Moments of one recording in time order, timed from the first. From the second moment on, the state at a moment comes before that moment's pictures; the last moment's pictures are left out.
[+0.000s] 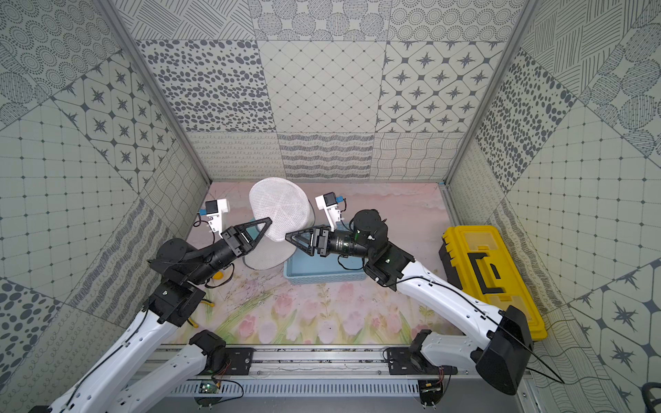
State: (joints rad) left arm -0.41 0.73 0.78 0.16 0.44 -1.05; right arm 0.82 1.23 1.05 0.20 -0.57 0.89
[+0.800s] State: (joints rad) left arm -0.41 0.56 0.79 -0.20 0.35 -0.86; right arm 0.68 1.30 1.15 0.32 -0.63 1.08
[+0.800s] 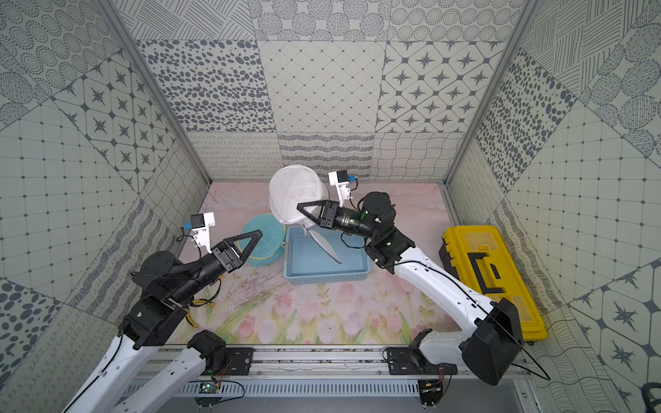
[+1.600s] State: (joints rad) left arm -0.40 0.80 0.66 0.26 0.52 -0.88; right arm 0.68 1.31 1.18 0.63 -0.73 1.31
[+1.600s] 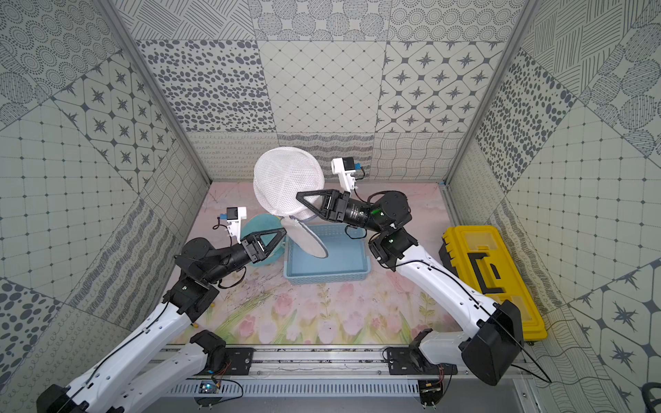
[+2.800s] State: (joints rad) left arm -0.35 0.85 0.84 0.15 0.65 -0.48; right arm 0.71 1.36 1.16 0.85 -0.80 1.43
